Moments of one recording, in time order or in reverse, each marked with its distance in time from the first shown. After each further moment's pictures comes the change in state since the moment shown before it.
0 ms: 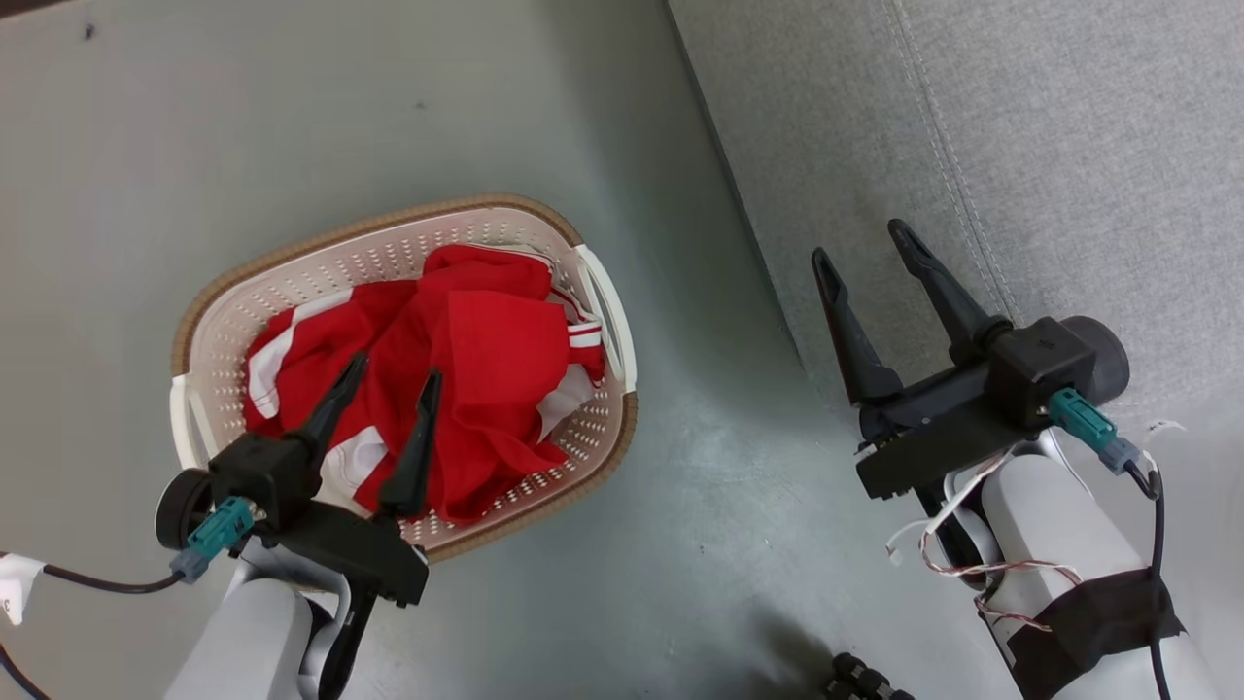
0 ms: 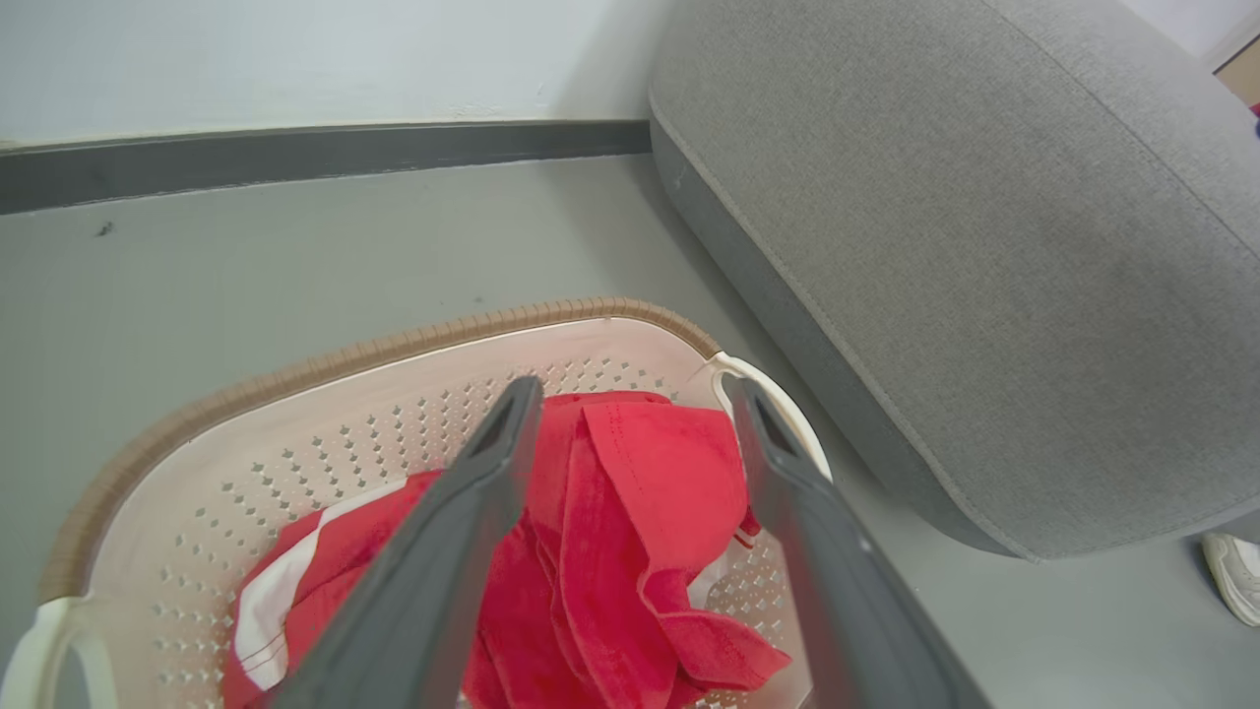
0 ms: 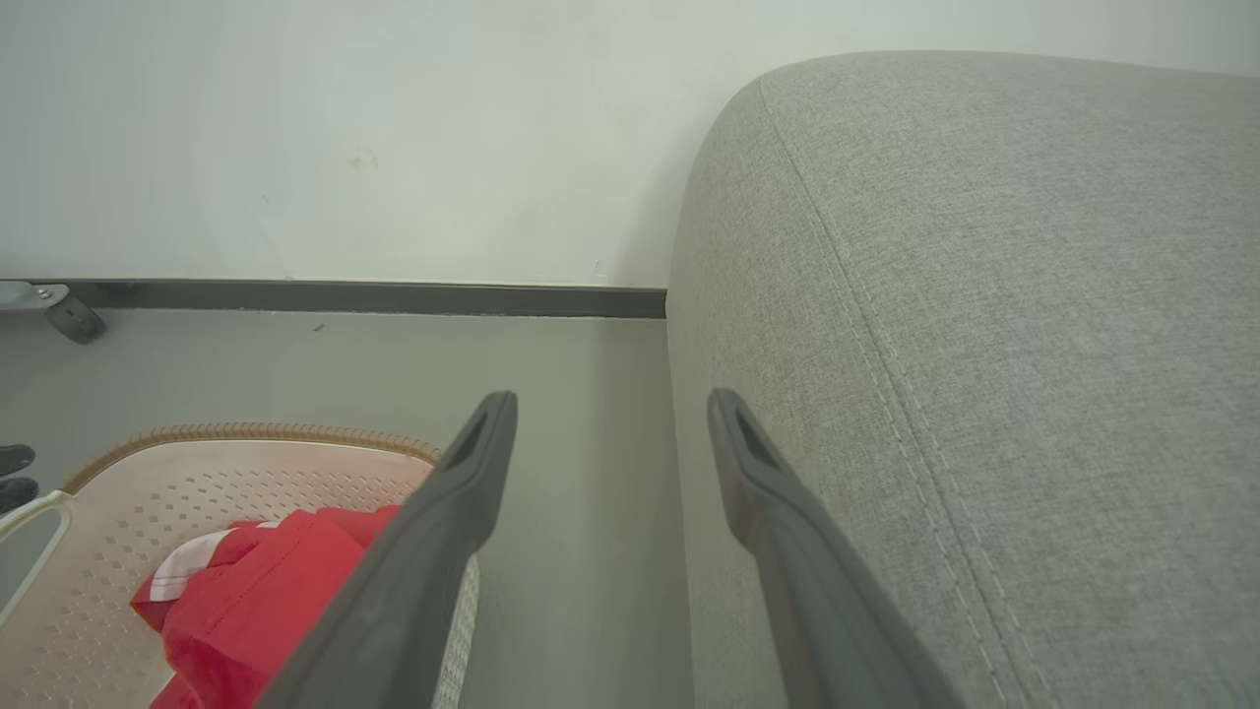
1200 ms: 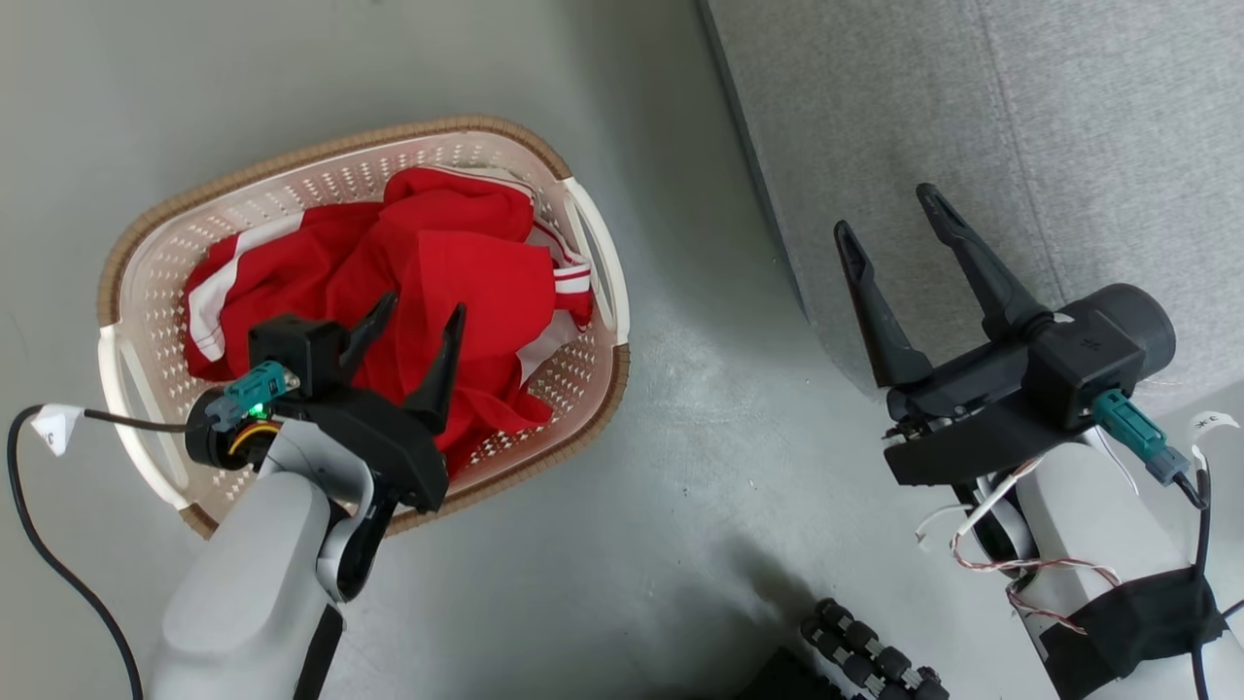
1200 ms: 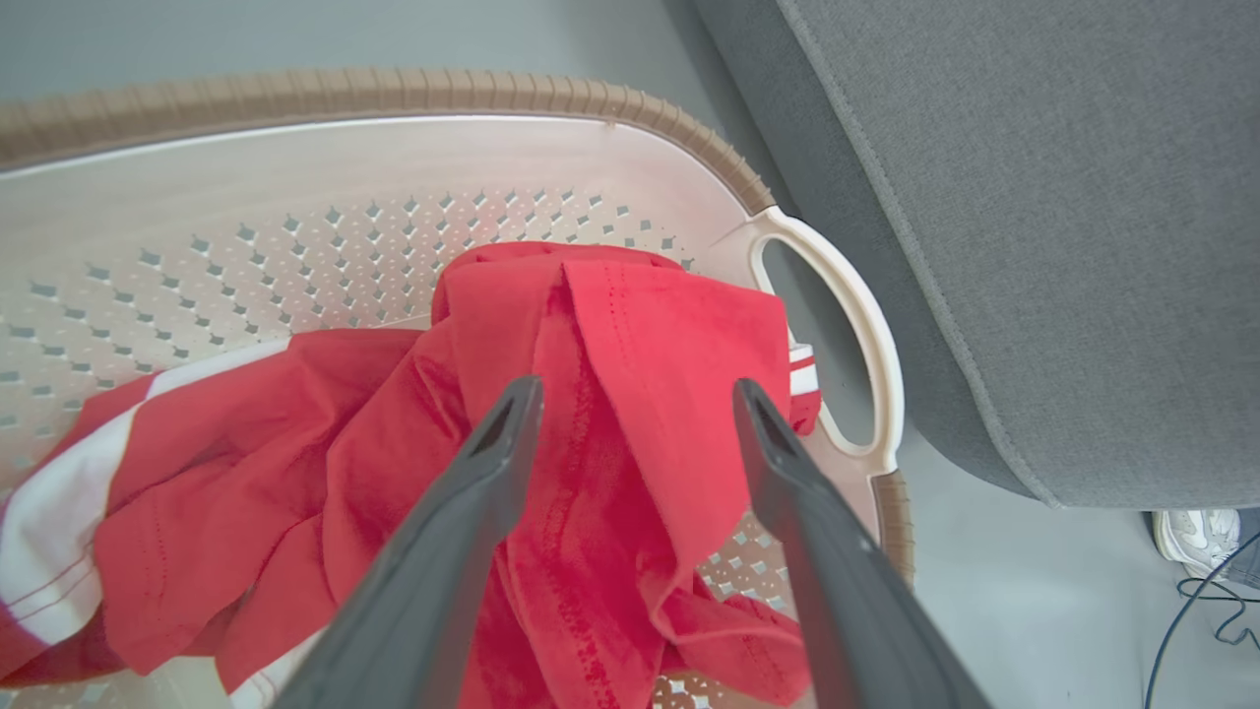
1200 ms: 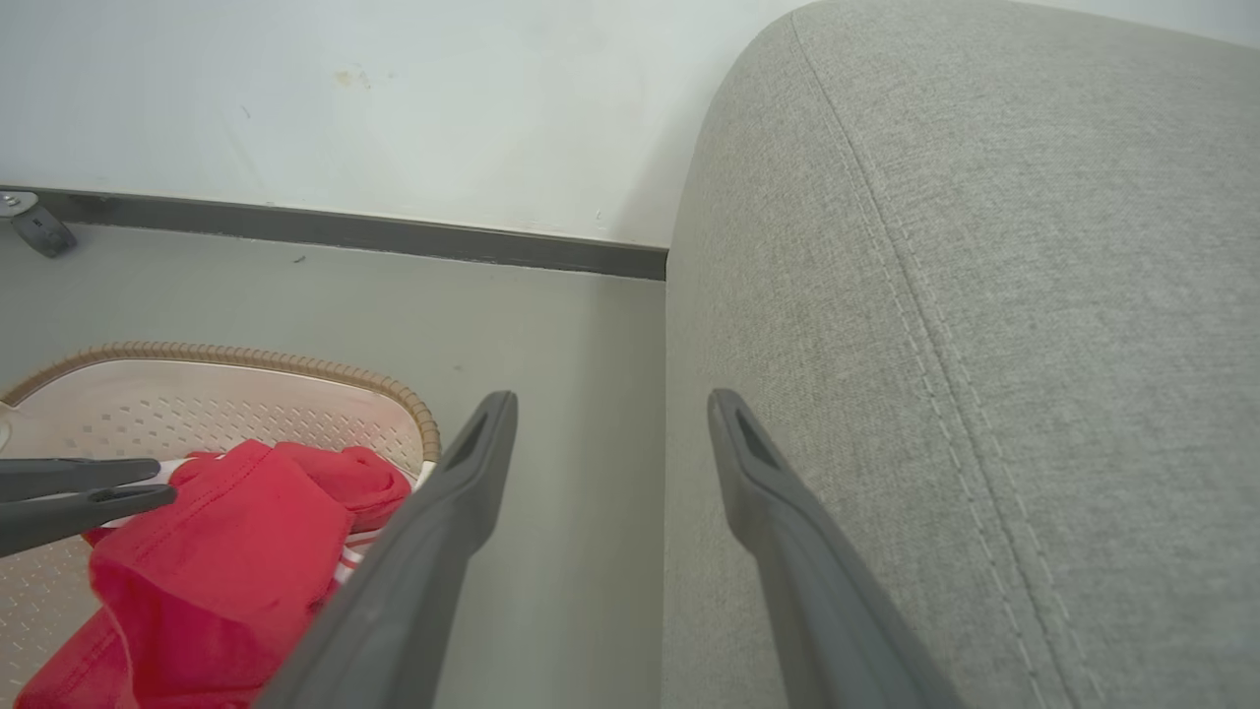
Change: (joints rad) left arm -0.239 -0.041 -0.099 0.225 -0.127 0.000 0.154; right arm 0.016 -0.044 -0.011 -0.121 -0.041 0.011 -0.007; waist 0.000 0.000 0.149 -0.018
